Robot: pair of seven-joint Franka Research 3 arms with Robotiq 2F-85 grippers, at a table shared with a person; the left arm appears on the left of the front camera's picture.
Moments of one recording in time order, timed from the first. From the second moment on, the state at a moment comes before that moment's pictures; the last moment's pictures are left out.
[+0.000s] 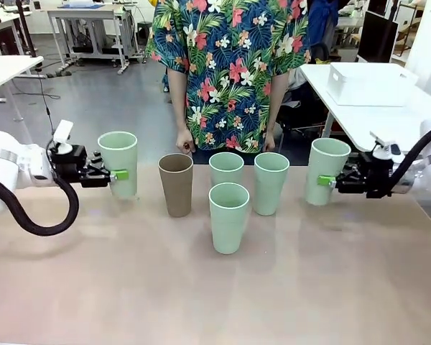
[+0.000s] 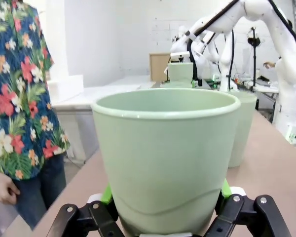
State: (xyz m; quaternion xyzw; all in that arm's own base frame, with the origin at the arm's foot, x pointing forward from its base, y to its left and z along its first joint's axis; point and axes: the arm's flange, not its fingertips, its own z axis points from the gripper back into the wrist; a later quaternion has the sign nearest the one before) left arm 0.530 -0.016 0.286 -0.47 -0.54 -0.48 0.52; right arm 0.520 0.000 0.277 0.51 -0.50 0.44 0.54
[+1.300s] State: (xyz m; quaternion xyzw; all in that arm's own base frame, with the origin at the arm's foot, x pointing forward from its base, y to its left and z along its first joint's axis) left arm 0.384 -0.017 0.365 -0.52 -0.54 -0.45 0.48; right arm 0.397 0.024 0.347 0.48 -0.53 0.40 0.57
